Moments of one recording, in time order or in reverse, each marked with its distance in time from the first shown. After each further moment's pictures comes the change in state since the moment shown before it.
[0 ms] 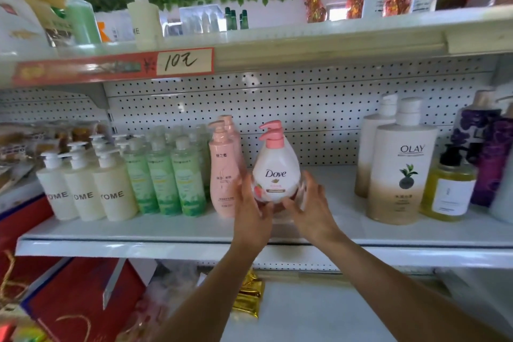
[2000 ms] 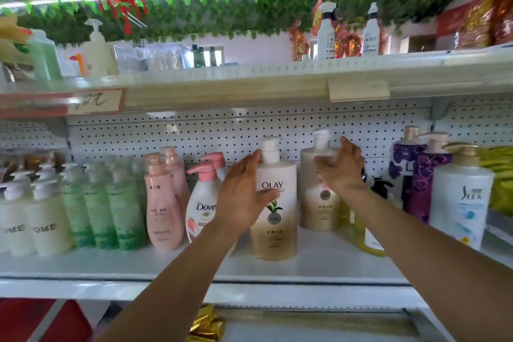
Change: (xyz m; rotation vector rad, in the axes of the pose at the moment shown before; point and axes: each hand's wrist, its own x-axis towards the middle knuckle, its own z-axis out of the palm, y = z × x) left_hand 0.047 0.136 0.074 0.600 -0.020 0.309; right_hand 0.113 0.037 -0.194 -0.110 0.265 0.081
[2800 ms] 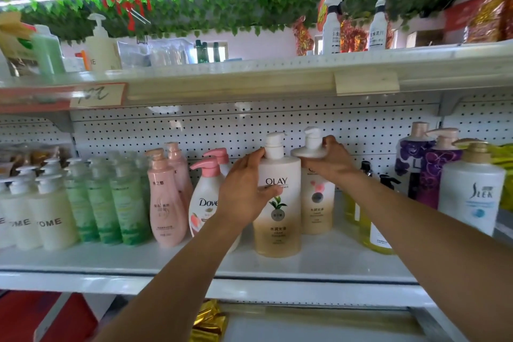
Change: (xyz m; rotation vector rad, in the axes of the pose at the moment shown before) left_hand 0.004 -0.008 0.004 0.001 0.027 0.002; right_hand 0.013 -0.013 0.008 0.030 -0.247 -0.013
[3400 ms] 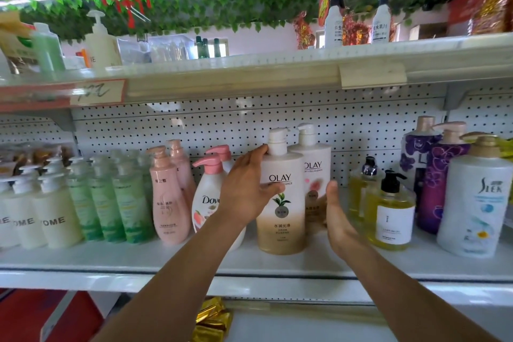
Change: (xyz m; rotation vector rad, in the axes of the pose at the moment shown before) left_hand -0.001 -0.003 -0.001 -0.022 -0.005 0.022; right_hand -0.068 0.068 0.073 0.724 -0.095 0.329
